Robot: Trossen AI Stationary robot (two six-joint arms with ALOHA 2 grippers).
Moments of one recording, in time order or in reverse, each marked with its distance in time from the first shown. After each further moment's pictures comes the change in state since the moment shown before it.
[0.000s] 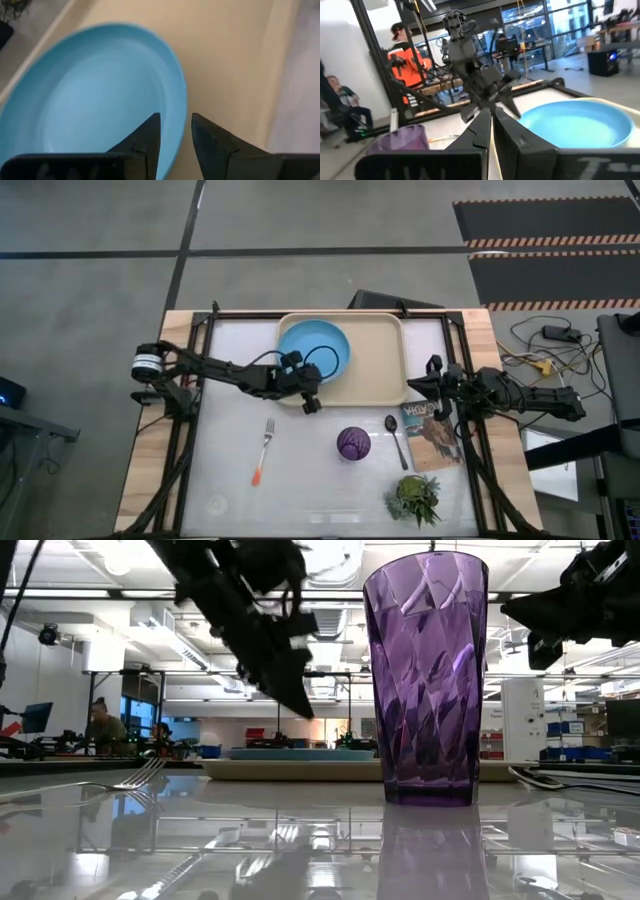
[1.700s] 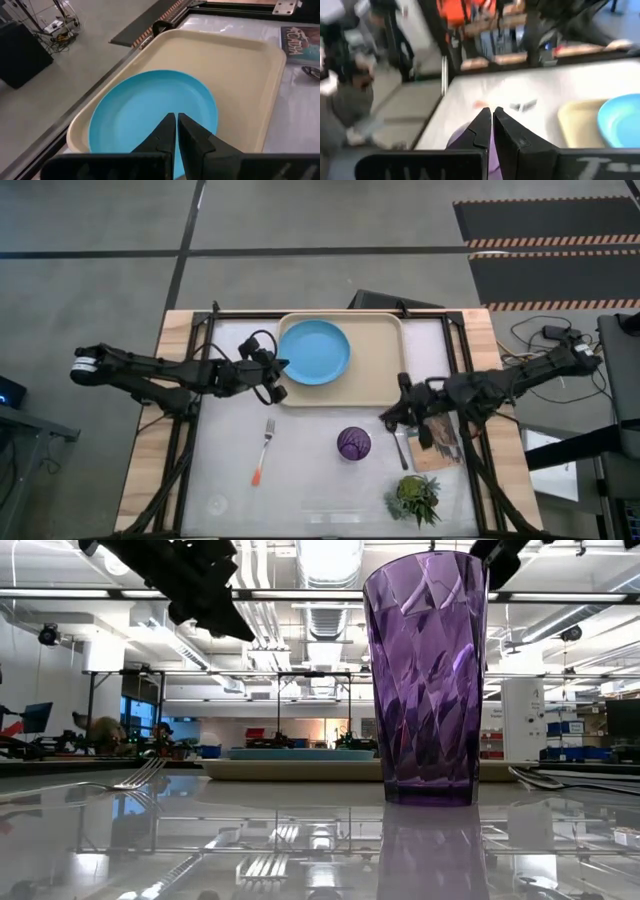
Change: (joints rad) left arm -0.052 -0.544 -0.249 -0.019 -0.172 -0.033; right arm 0.363 0.861 0.580 -0.021 0.043 -0.039
